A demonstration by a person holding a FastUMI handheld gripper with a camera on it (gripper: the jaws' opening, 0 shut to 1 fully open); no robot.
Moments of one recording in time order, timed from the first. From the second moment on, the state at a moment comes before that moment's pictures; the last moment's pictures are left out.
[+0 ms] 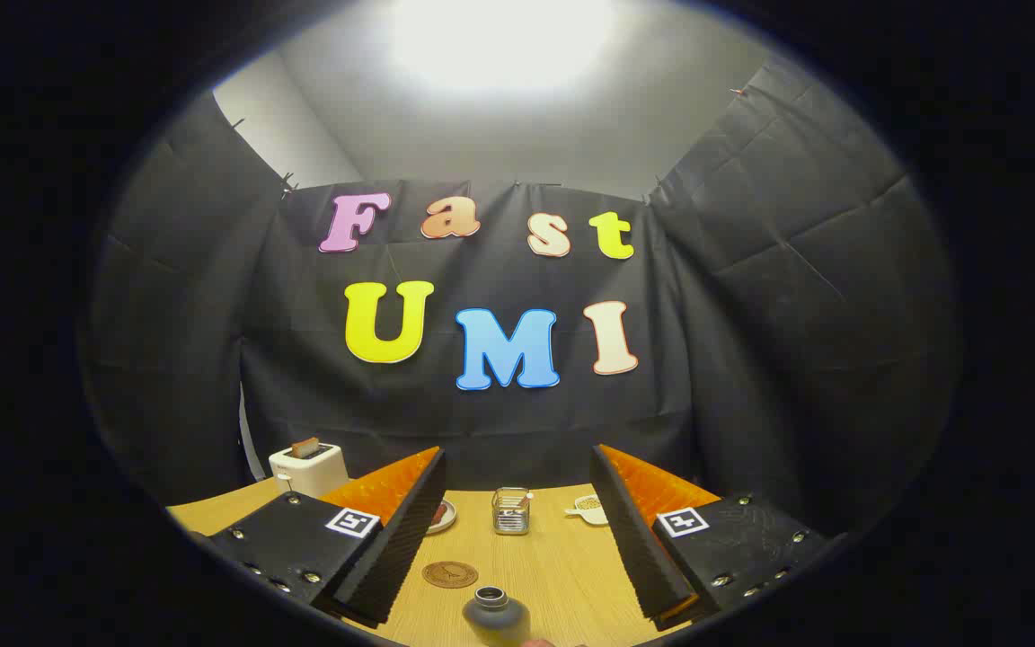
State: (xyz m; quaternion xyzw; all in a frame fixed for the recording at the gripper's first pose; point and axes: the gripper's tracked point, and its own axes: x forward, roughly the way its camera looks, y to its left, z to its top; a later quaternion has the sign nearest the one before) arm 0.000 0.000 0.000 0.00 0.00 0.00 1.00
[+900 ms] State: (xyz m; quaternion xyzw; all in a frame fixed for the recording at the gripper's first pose) arm 0.002 0.013 -0.002 -0.01 -0.01 0.02 1.00
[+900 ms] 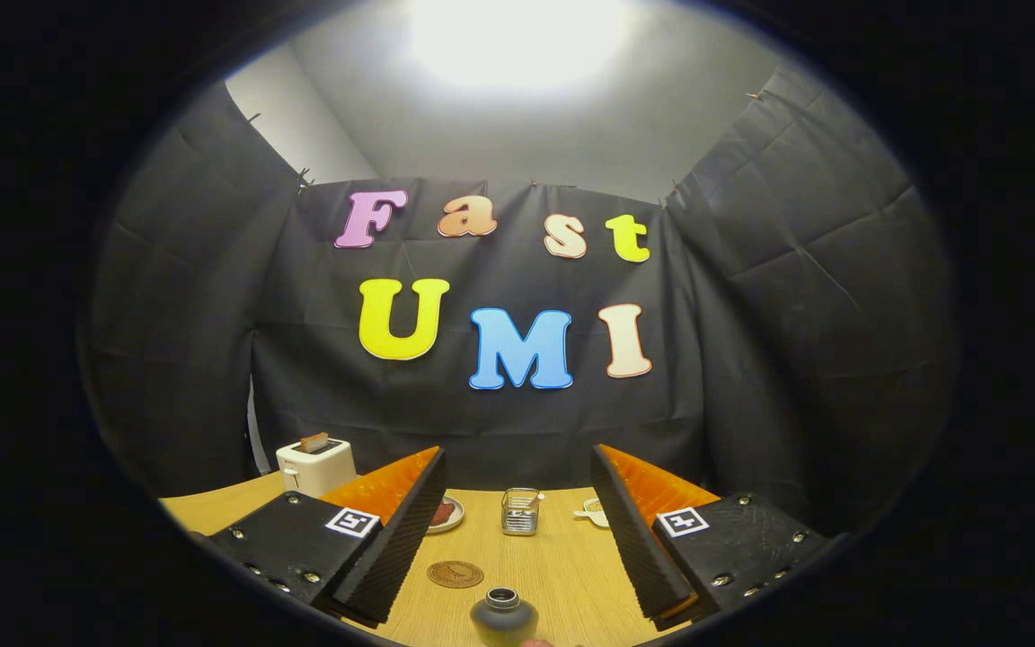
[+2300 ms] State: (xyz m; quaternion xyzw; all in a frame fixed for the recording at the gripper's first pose) arm -0.001 0.024 -0.150 -0.01 0.10 0.09 0.99
